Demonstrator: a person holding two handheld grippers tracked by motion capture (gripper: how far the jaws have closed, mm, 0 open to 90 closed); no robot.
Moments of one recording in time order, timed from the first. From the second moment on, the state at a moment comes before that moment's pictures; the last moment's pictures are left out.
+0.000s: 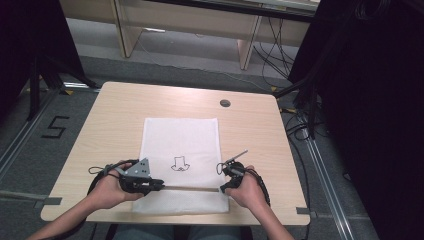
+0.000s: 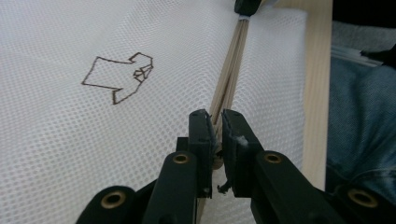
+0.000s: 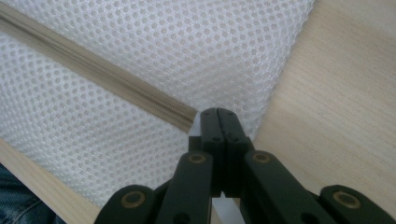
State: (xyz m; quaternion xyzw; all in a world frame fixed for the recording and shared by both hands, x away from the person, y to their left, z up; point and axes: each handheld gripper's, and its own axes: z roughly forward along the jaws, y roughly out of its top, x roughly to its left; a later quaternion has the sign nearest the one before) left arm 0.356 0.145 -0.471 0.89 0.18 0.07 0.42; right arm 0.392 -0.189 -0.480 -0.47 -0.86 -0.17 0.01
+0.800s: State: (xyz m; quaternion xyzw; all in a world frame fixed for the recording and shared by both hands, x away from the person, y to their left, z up) left arm 0.353 0.153 -0.473 0.88 0.19 0.06 0.43; right arm 0.392 -0.189 -0.480 -0.47 -0.86 -0.17 0.01
